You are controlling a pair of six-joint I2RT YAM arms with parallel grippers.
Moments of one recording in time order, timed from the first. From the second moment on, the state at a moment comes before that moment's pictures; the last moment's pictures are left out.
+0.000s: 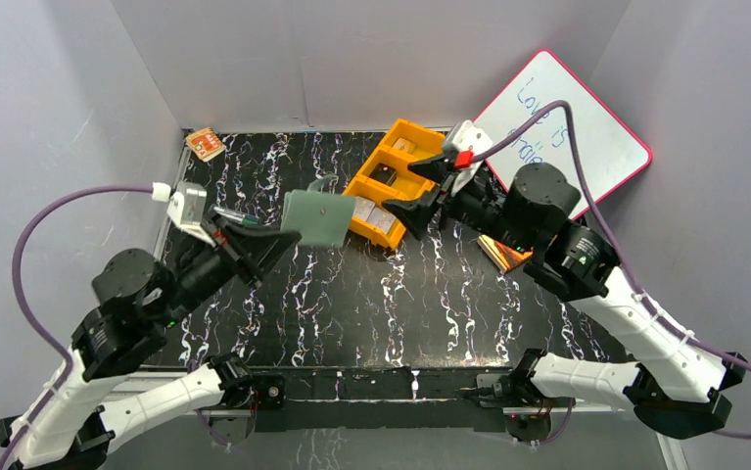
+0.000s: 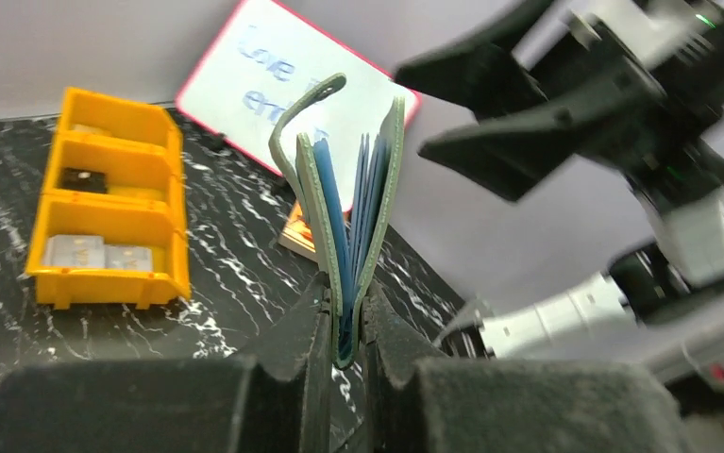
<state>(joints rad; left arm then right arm) -0.94 0.65 1.22 -0.49 -0.18 -0.49 0.99 1.04 1.43 -0.35 0.01 -0.17</state>
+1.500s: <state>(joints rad) -0.94 0.62 1.07 -0.24 0.33 -0.48 0.89 1.05 1.00 0.54 -0.75 0.91</state>
